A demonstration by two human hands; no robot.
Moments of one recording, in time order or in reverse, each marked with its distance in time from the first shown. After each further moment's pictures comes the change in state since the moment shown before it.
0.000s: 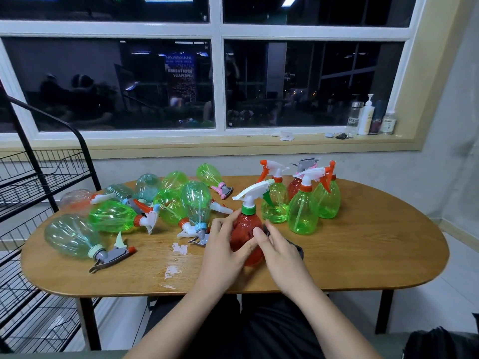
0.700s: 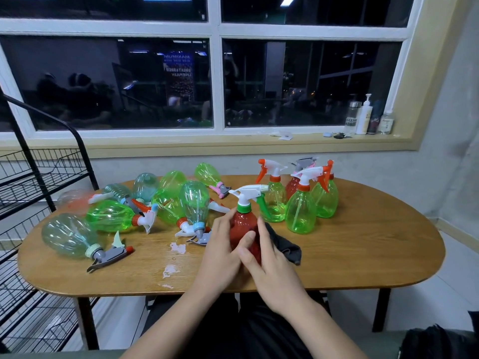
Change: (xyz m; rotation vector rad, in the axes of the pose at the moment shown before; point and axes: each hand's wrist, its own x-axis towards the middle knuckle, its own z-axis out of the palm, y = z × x) left_hand 0.000 0.003 0.000 -0.034 -0.066 -0.034; right_hand -0.022 0.006 0.012 -0.233 -0.085 -0.167
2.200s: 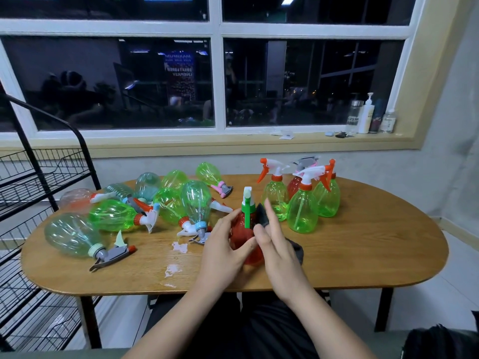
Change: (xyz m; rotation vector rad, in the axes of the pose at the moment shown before) left_hand -0.002 0.000 -0.002 -0.002 0.029 0.021; right_hand 0.000 -0.031 -0.018 0.312 0.128 0.057
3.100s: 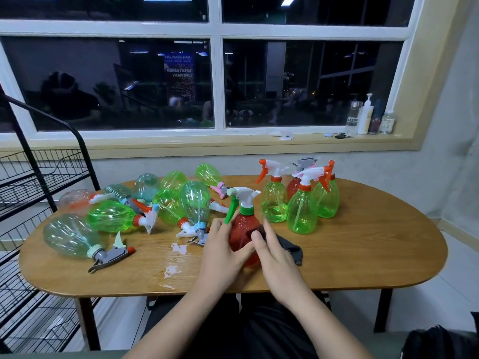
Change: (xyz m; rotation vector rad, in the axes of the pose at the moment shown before) left_hand 0.002 -0.003 0.003 0.098 0.074 0.052; right_hand 0.003 0.012 0.002 -0.081 -0.082 0.150
